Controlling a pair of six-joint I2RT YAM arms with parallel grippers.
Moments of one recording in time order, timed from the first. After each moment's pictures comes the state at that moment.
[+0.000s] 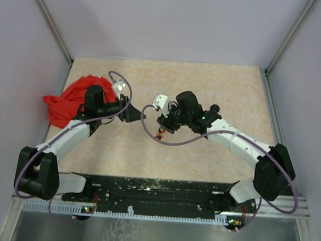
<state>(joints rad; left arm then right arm) -0.25 1.28 0.76 0.18 0.86 -0.43 0.72 1.45 1.11 -0.31 -0.26 -0.42</state>
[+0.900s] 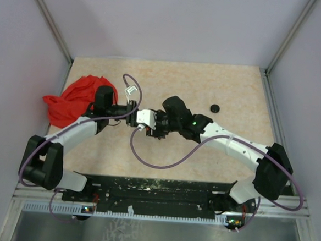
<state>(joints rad) -0.33 1.39 0.78 0.22 1.09 -0.53 0.90 1.44 1.15 -0.31 -0.31 -0.73</state>
